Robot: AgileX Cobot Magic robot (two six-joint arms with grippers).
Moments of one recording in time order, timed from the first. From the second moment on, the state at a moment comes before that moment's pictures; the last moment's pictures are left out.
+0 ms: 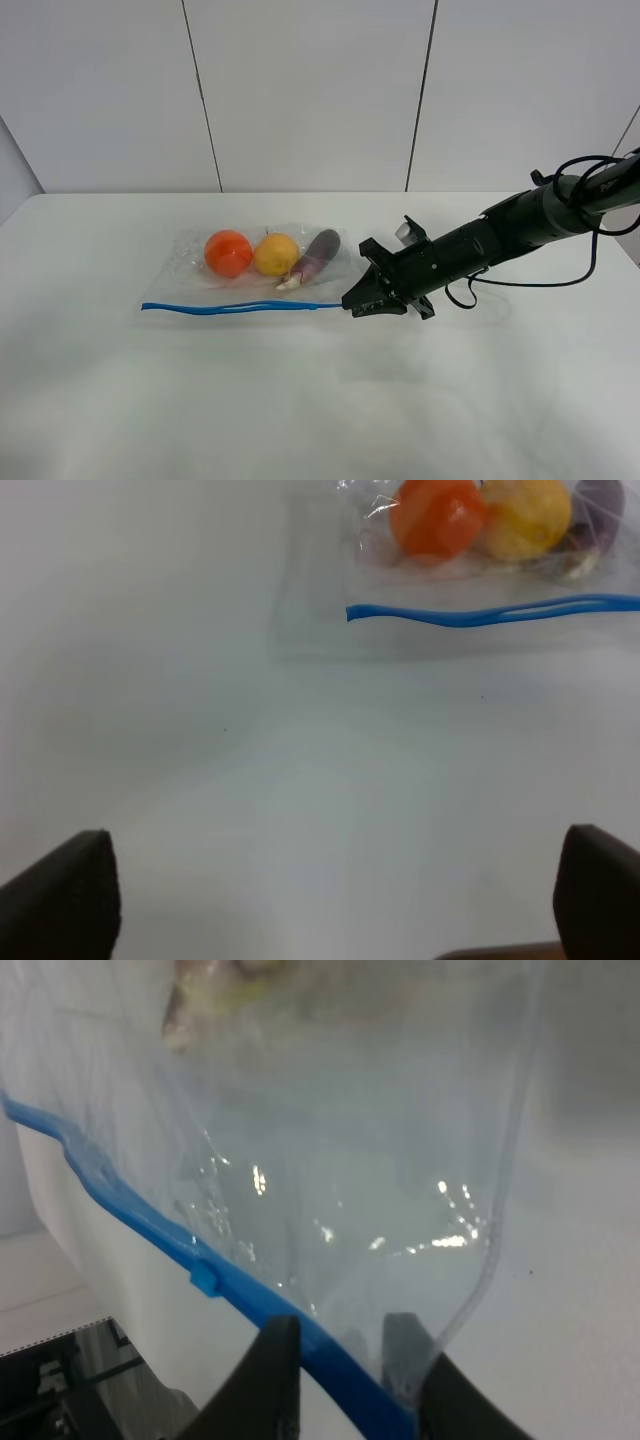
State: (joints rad) left arm -0.04 -0.01 -0.57 -0.09 1.17 0.01; right arm 0.17 2.14 -1.14 1.24 0.93 -0.82
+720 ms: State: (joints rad) left arm -0.04 -0.01 -0.57 -0.09 1.17 0.01; right arm 0.17 2.14 -1.14 1.26 0.91 -0.82
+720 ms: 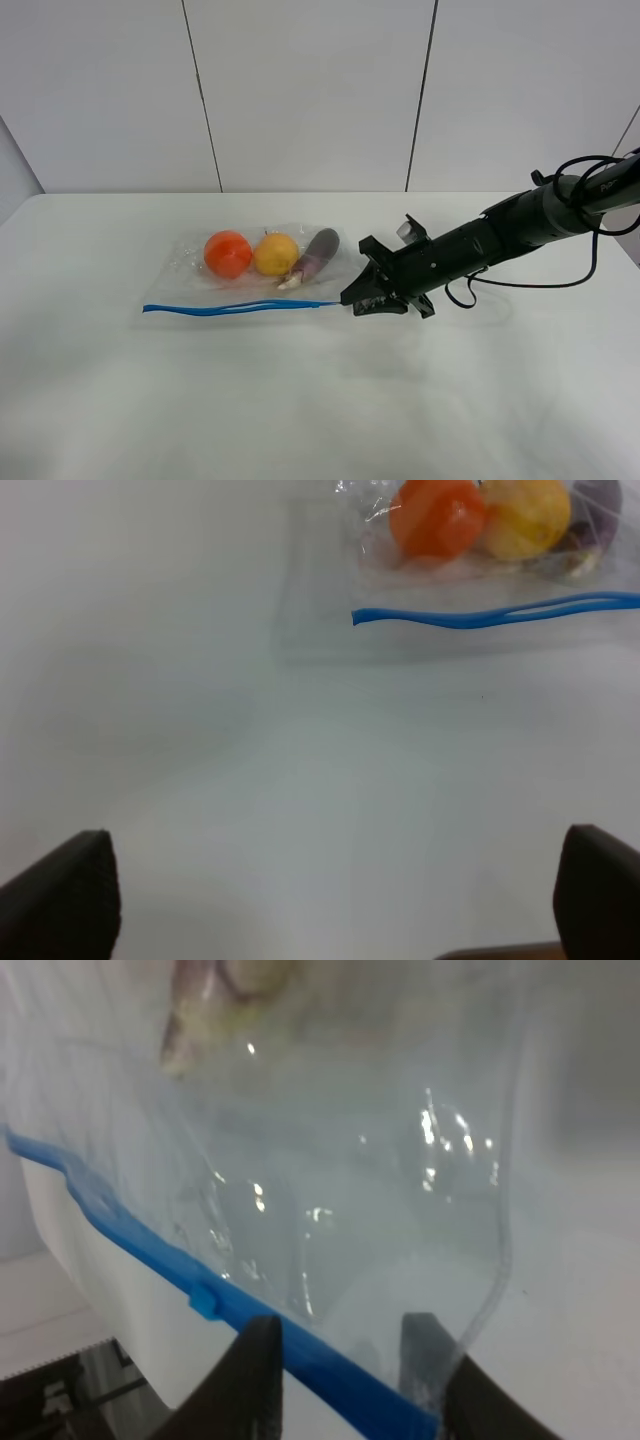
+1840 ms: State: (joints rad) left arm -0.04 -0.01 -0.57 -0.09 1.17 0.01; right arm 0.17 2.14 -1.15 1.29 0.97 -0.85
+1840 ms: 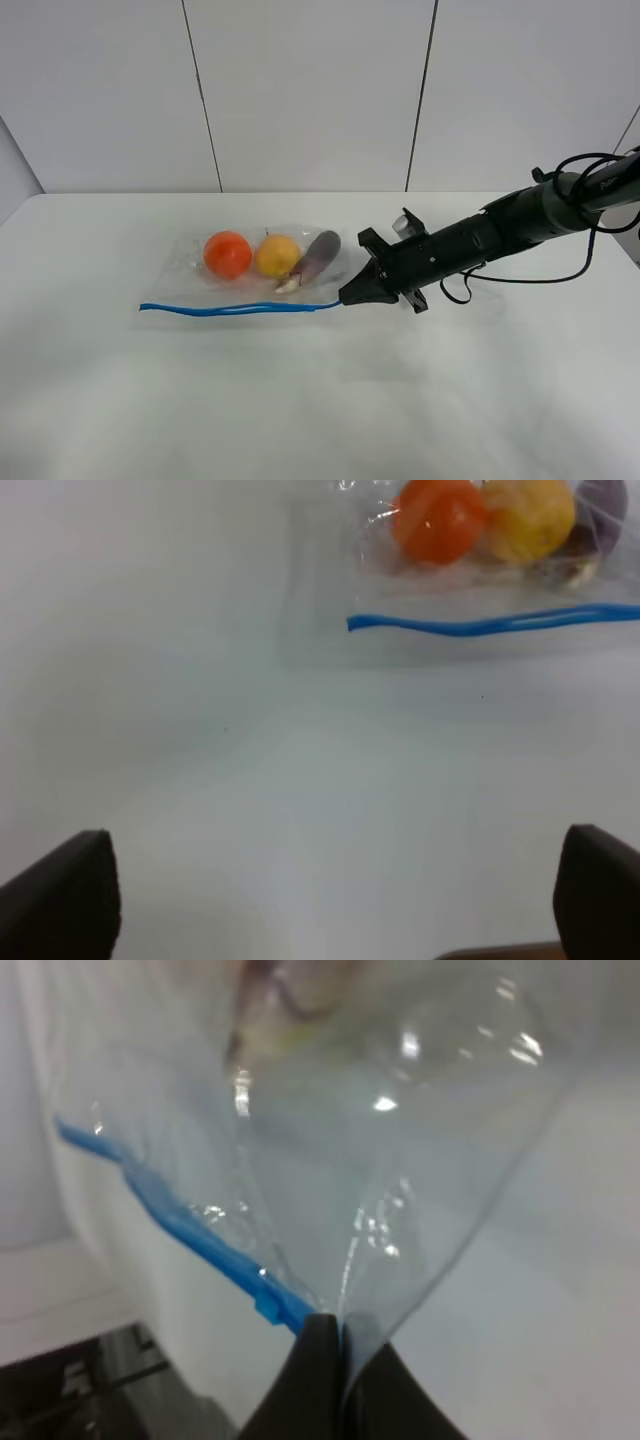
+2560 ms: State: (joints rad) left arm -0.04 -0.01 -0.57 -0.09 1.17 0.01; right arm 0.17 2.14 -1.26 1.32 1.06 -0.85
